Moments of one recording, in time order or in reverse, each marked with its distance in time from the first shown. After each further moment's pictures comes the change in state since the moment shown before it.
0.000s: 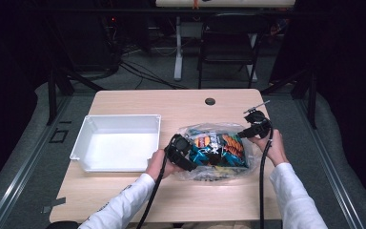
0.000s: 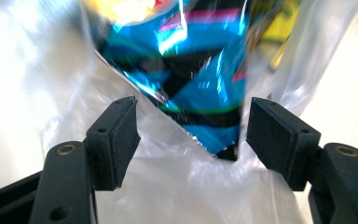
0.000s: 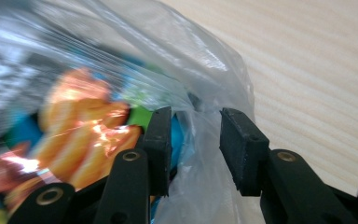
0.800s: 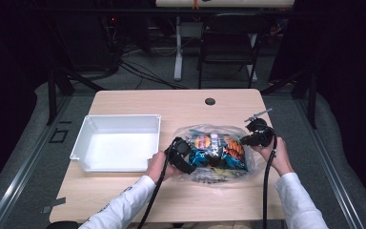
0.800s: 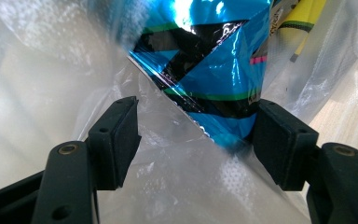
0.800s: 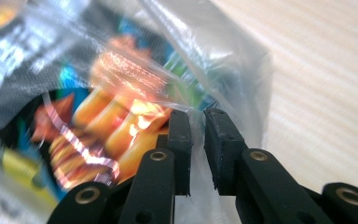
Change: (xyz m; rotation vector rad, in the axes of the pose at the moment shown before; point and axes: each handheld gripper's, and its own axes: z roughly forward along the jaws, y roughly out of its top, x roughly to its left) left arm -0.004 -0.010 0.020 0.111 0.053 0.042; right arm 0.013 -0.020 -0.009 -0.011 0.002 -0.080
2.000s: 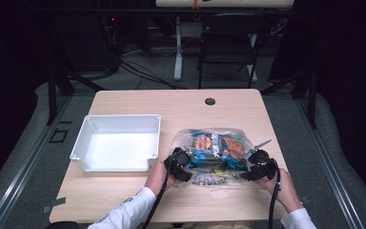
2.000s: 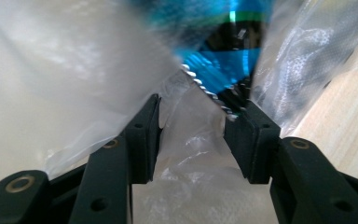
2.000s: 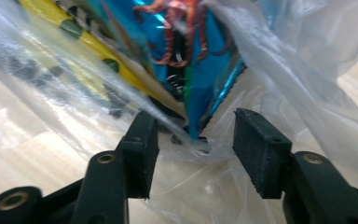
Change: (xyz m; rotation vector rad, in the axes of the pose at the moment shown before) left arm -0.019 -0.023 0.012 0.015 0.067 -0.043; right arm 0.046 -0.086 0.002 0.169 0.003 0.001
